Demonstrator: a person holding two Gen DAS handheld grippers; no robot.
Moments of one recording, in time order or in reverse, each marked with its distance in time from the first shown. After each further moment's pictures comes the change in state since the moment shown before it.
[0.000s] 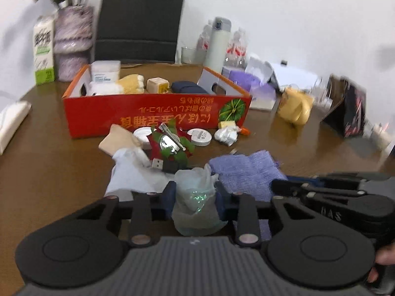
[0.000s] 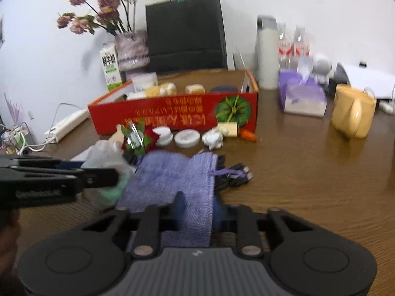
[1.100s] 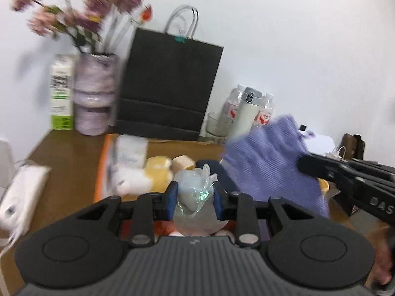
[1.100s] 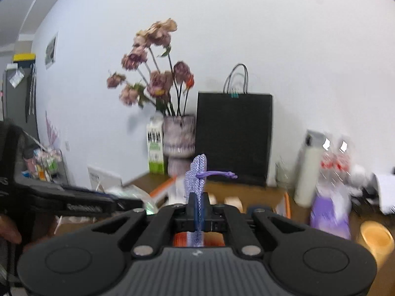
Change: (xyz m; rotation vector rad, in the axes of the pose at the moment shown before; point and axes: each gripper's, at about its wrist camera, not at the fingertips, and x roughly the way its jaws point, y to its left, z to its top) left arm 0.013 0.049 0.156 -0.080 -0.124 0.036; right arm -0.001 0.026 0.179 -0.174 -0.263 0.183
